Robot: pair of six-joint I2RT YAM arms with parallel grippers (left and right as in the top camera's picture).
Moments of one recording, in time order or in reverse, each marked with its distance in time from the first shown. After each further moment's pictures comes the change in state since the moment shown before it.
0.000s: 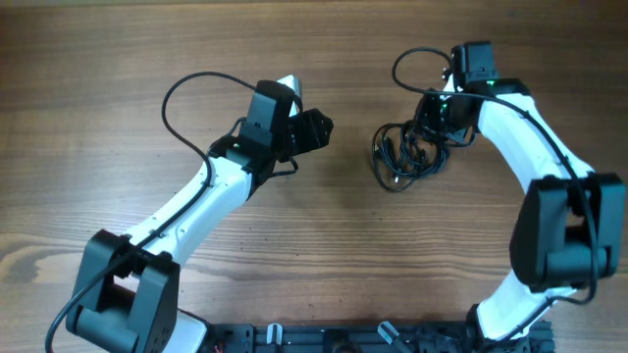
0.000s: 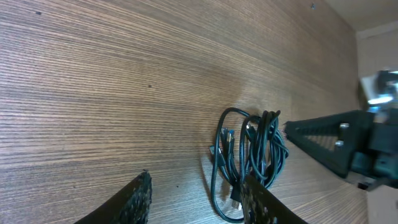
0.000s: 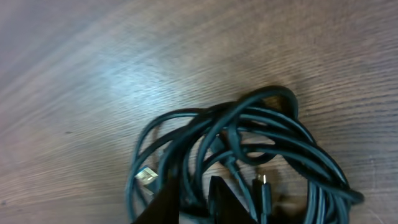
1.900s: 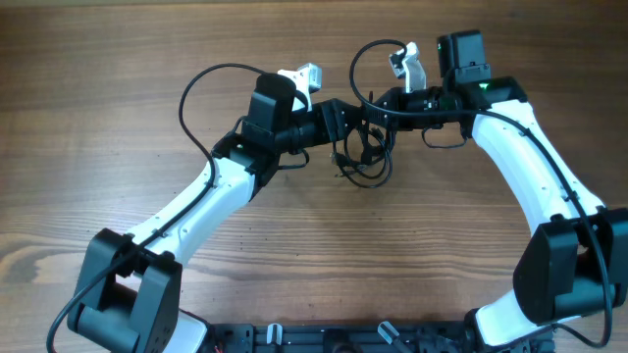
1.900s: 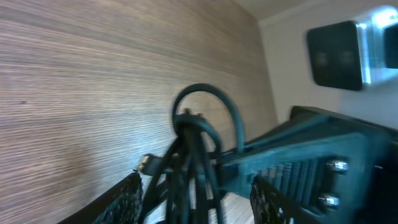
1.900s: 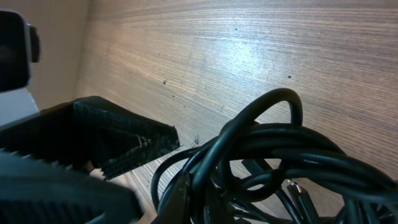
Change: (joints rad) left arm -0.016 0.005 0.000 0.227 0.251 -0.060; right arm 0.102 -0.156 0.031 0.006 -0.524 -0.365
